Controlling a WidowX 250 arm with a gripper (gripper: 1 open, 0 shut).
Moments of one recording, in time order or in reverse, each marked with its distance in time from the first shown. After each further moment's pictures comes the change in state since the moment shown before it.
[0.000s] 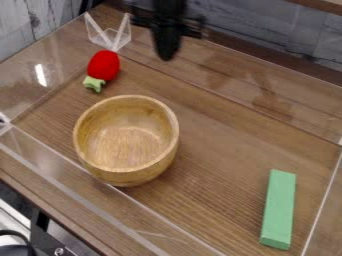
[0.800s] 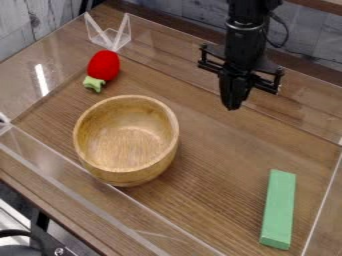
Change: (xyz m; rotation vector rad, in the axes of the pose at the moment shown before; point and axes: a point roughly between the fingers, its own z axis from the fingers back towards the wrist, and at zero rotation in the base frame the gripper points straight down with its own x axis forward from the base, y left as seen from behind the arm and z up) arm -0.024 -0.075 -0.025 -0.017 0.014 -0.118
